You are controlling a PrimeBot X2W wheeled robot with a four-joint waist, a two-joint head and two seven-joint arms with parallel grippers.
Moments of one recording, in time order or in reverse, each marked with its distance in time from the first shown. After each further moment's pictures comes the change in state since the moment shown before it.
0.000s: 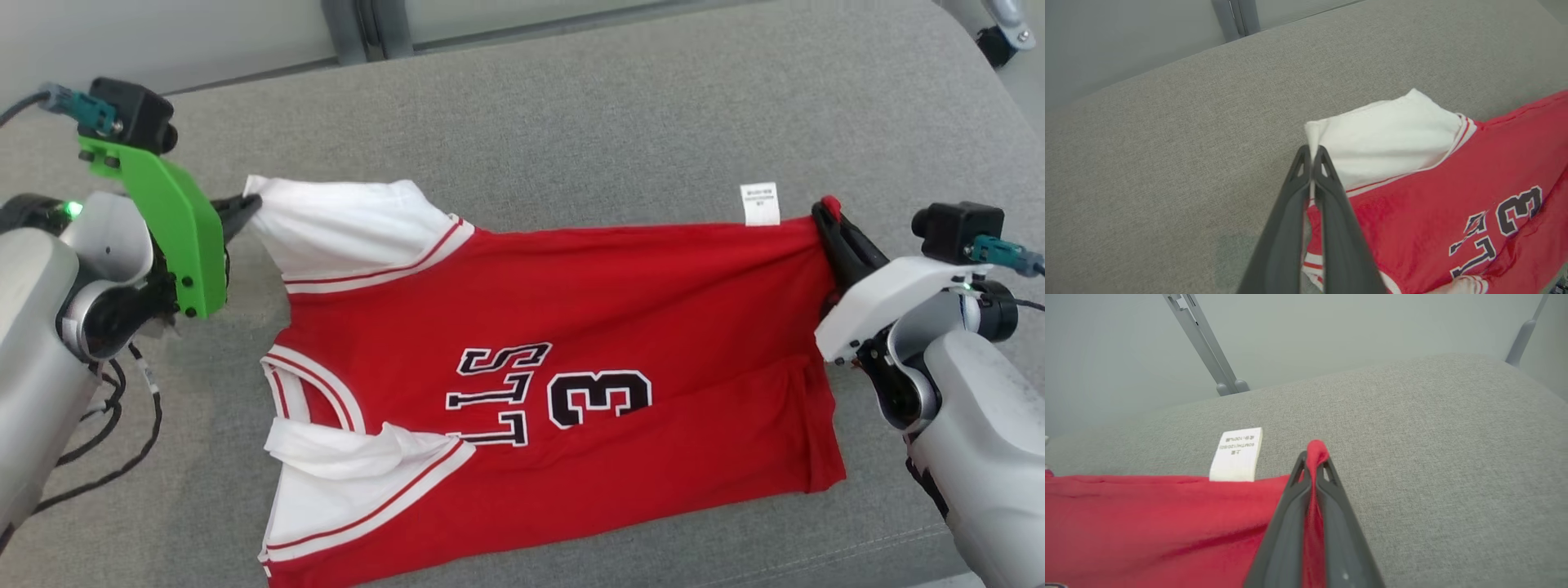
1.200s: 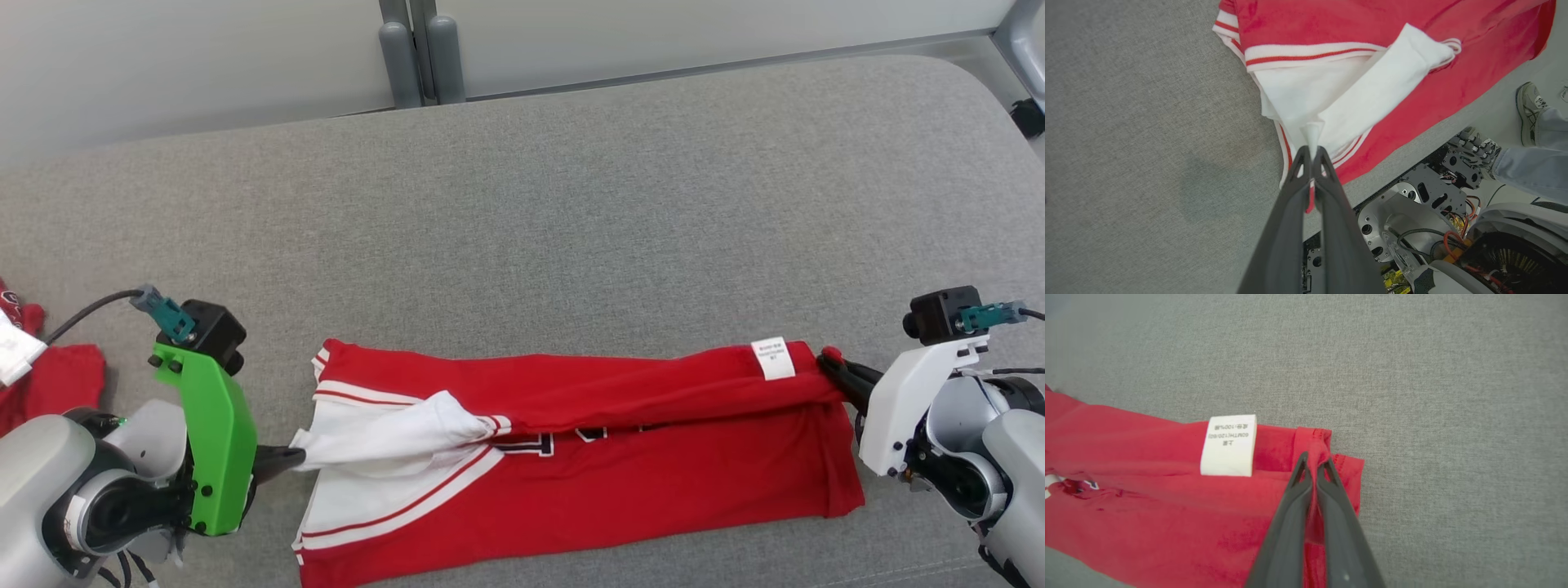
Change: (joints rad) left arm 0.331 0.271 -0.081 -0.540 -0.248 0.159 0.295; right arm 0.212 -0.240 0.173 -0.239 0.224 0.000 0.394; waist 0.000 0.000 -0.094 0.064
